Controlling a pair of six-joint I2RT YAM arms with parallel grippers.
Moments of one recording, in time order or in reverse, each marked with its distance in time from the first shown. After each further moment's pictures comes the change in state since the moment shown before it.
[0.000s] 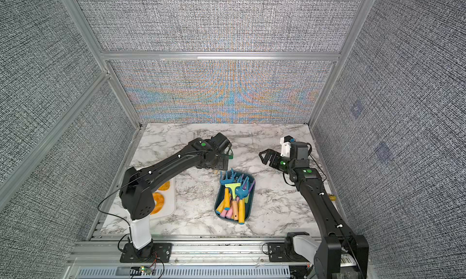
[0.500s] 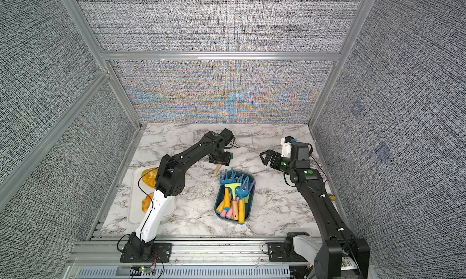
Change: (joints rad) left arm 0.094 0.486 0.426 -0.098 0.179 0.194; right arm -0.003 -0.029 0.000 -0.033 0.027 -0.018
